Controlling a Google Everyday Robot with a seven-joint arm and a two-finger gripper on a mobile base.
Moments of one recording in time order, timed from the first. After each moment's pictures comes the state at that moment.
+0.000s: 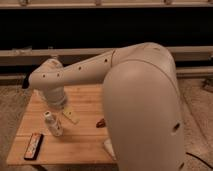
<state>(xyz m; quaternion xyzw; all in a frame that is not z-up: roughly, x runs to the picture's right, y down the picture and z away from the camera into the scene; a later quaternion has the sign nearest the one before) -0.224 0.120 0.697 -0.30 -0.20 -0.45 0.82</state>
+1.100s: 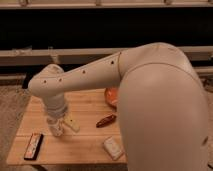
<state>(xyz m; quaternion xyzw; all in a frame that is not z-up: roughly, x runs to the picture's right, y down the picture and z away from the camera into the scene) -0.203 0.154 0.662 -0.31 -0.22 -0.46 0.80</state>
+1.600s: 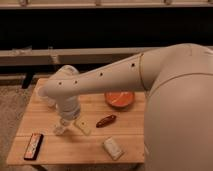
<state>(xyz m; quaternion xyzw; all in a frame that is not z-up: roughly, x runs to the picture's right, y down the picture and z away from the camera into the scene) -0.156 0.159 0.656 -0.32 -0.20 -0.43 0.82</state>
